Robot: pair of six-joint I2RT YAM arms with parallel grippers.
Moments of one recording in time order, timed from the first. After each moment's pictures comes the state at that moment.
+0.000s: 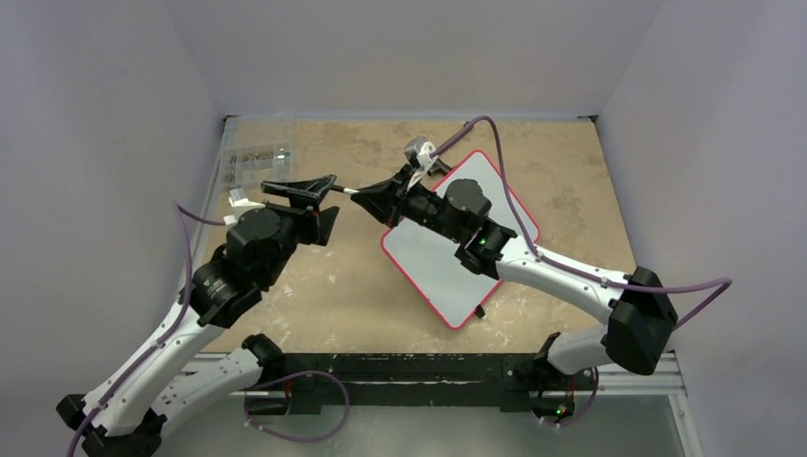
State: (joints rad) left arm -0.70 0.76 0.96 -0.45 -0.44 -1.73; right arm 0.90 1.40 1.04 0.50 -0.18 0.36
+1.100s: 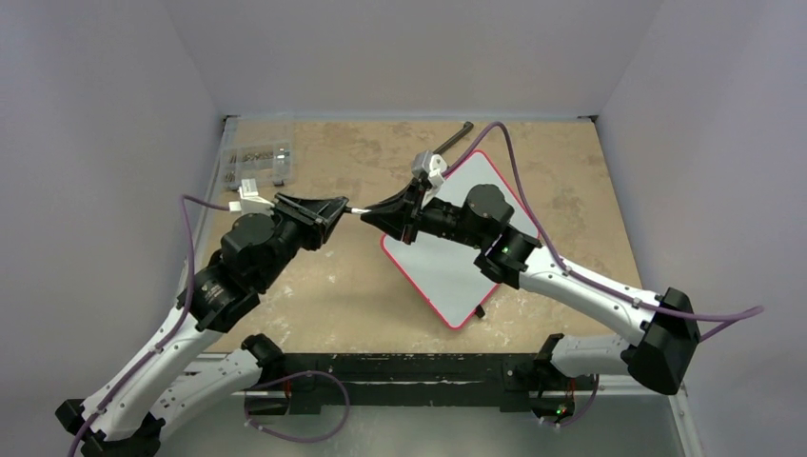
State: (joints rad) left arm -0.70 0.70 0.92 -0.41 -0.29 -1.46; right arm 0.90 1.25 1.00 0.38 -0.36 0.22
